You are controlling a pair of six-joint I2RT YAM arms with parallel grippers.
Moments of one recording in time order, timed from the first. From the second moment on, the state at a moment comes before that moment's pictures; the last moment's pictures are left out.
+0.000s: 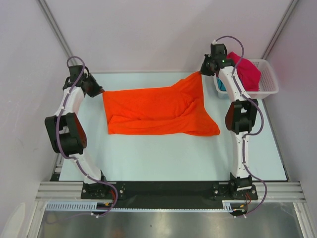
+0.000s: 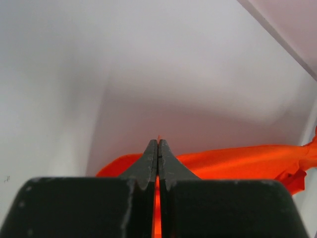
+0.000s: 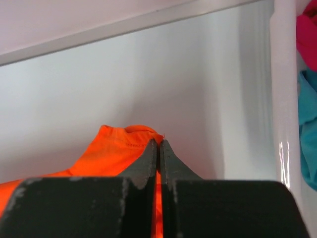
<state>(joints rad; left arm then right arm) 0.19 1.85 1.55 -0.47 0.24 -0.49 0.15 2.38 2.38 -0.69 -0.08 0.41</state>
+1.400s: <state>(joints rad) 0.19 1.31 1.00 -0.48 0.27 -0.42 0.23 1.56 1.34 -0.57 0.18 0.37</state>
